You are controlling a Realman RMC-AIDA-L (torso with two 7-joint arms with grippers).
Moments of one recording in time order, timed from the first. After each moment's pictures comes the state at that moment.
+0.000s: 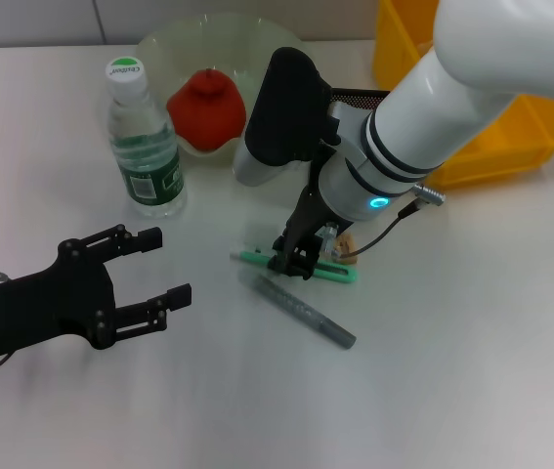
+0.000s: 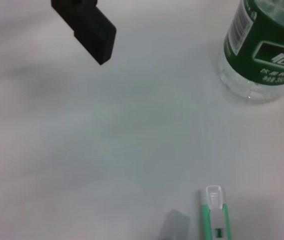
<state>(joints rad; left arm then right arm) -0.35 -2.06 0.60 0.47 1.94 1.67 -0.93 1.01 2.09 -1.89 -0.72 -2.22 -1.02 2.35</state>
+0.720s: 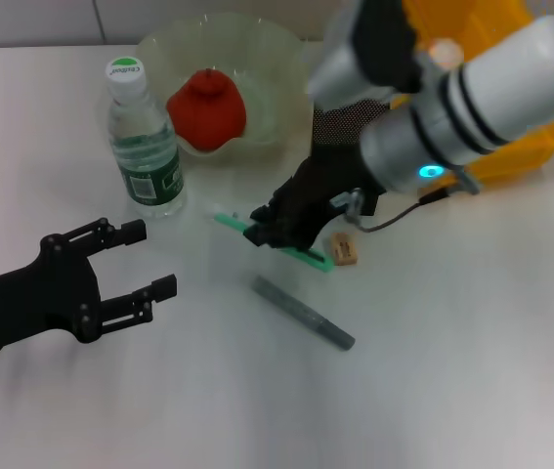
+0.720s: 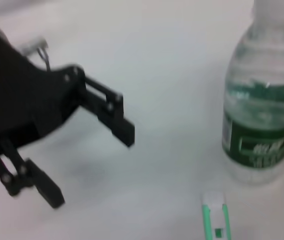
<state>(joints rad) -0.34 -2.05 0.57 0.47 1.93 1.68 -0.93 0.80 2.08 -1.50 -0.87 -2.03 -1.19 2.02</state>
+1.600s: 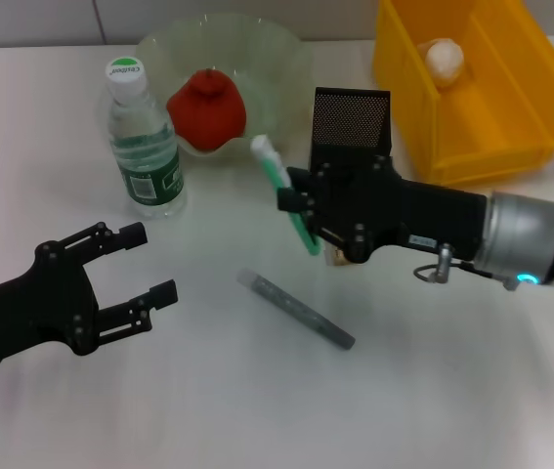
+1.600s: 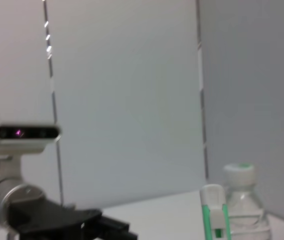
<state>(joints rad) -0.31 -2.05 0.58 0.45 1.89 1.75 -0.92 0.56 2.08 -1.33 -0.32 -1.18 -1.41 0.87</state>
